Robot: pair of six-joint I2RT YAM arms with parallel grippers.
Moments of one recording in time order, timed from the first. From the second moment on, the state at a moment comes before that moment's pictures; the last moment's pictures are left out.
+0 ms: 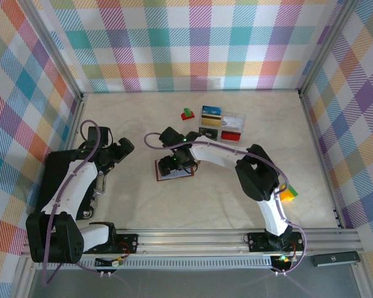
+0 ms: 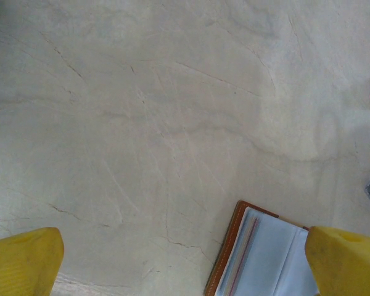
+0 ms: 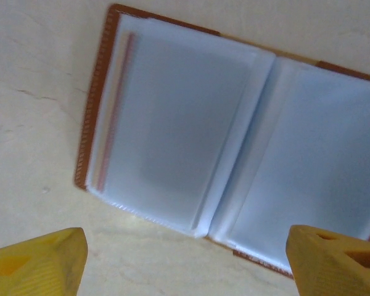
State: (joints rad) left arm -0.01 1.19 0.87 -0.66 0.09 -0.73; right arm 0.90 2.10 1.66 -0.81 -0.08 0.46
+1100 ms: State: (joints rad) left arm -0.01 1.26 0.87 -0.65 0.27 -0.73; right arm 0.90 2.25 1.80 -0.89 0.00 0.50
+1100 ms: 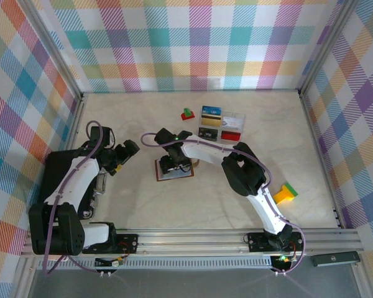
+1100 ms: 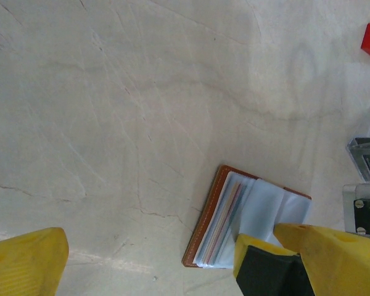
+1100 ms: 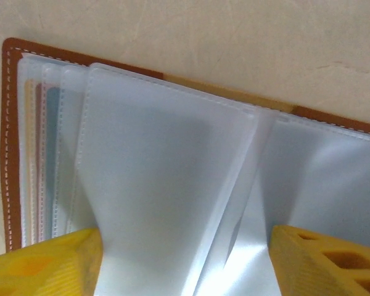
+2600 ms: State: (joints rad) left arm -0.31 1.67 0.84 -0.30 0.45 -0.91; right arm 0.85 2.12 1.59 -0.74 0.04 0.55
